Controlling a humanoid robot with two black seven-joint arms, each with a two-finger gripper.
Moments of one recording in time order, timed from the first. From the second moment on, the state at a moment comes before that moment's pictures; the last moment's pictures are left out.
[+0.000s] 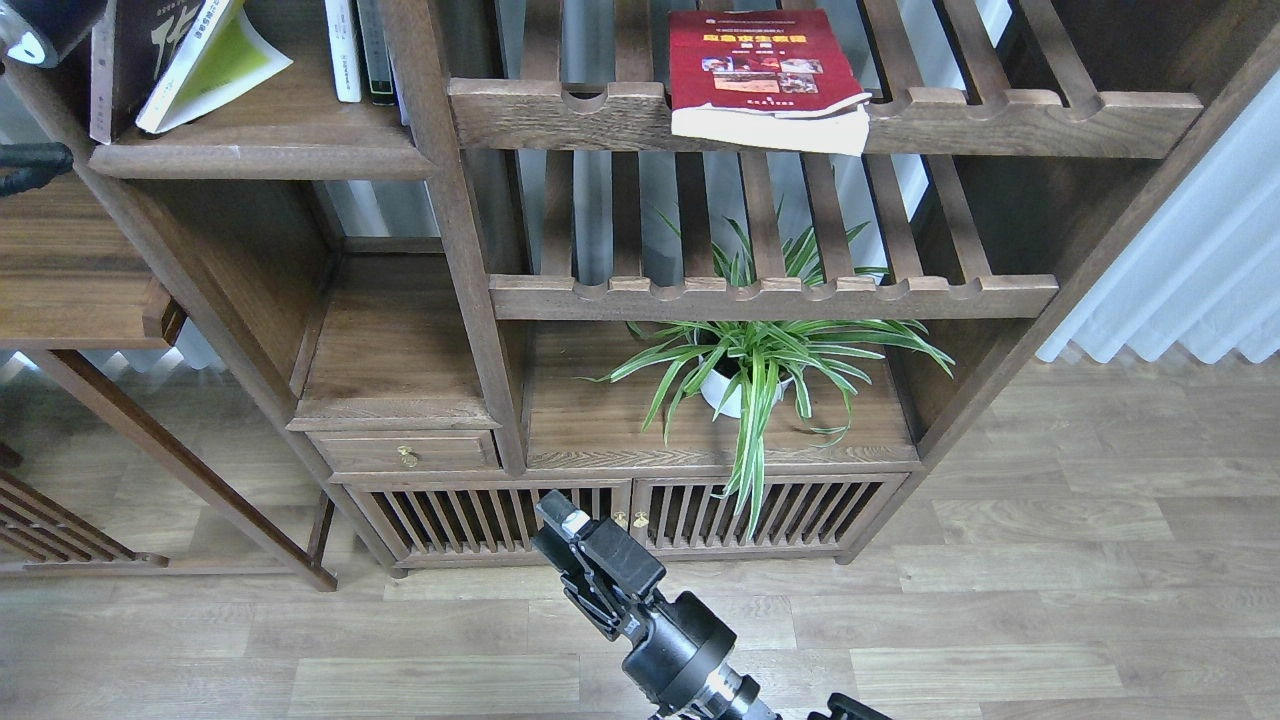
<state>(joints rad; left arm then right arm) -1.06 0.55 -0.96 -0.81 0.80 -0.23 -0.15 -0.01 0.01 0.58 1.28 0.21 0.58 0.11</state>
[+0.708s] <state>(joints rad) -1.08 0.46 -1.08 -0.92 0.59 -0.24 -0.24 -0.01 0.01 0.64 1.27 0.26 0.58 0.11</state>
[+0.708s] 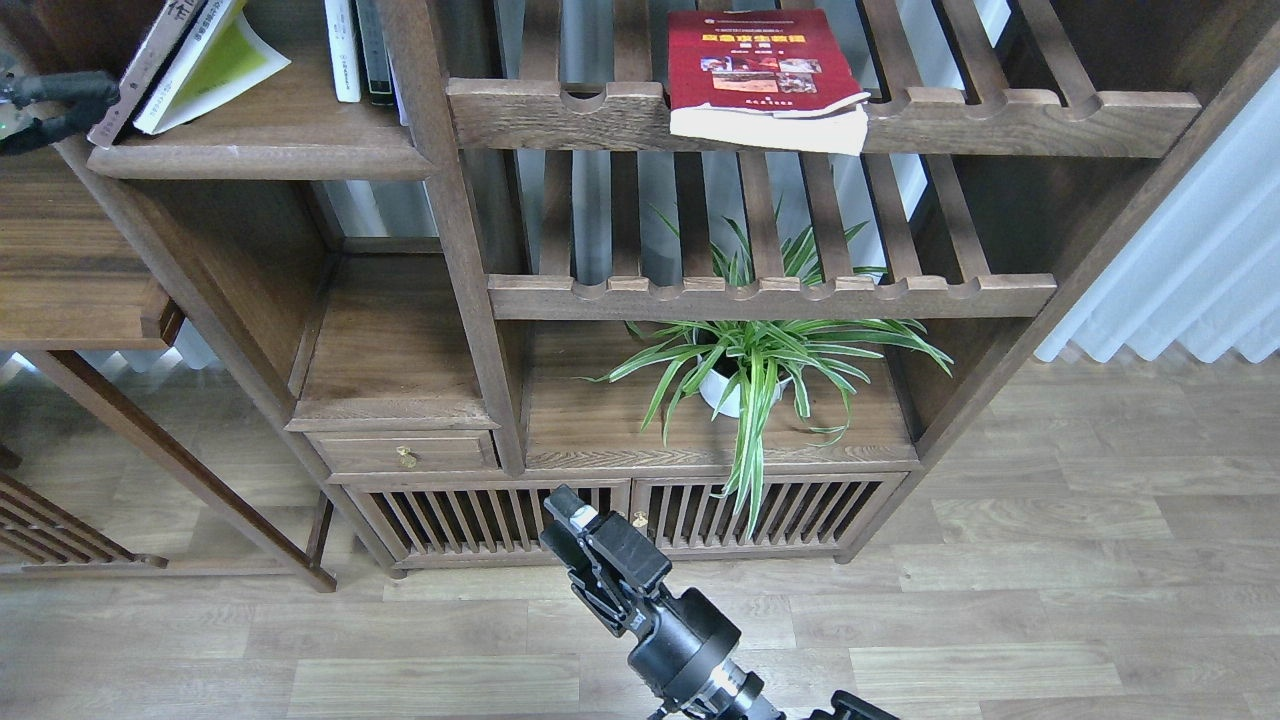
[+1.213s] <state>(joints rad) -1.02 0.47 -1.21 -1.04 0.34 -0.48 -0.23 0.01 -0.05 0.78 1.40 0.26 0.58 0.11</state>
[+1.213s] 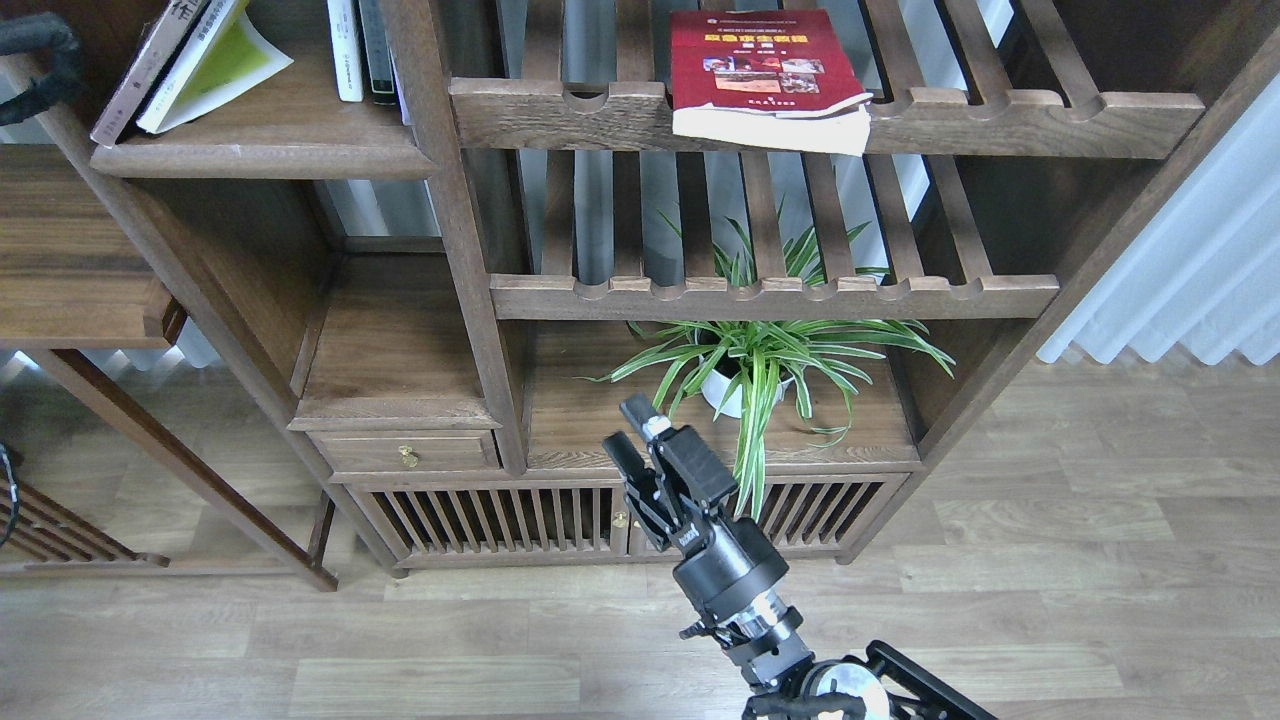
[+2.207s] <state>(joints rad) -0.72 0.38 -1.43 -1.31 0.28 -0.49 -0.23 0.12 0.02 0.99 1.45 0.26 0.58 0.11</state>
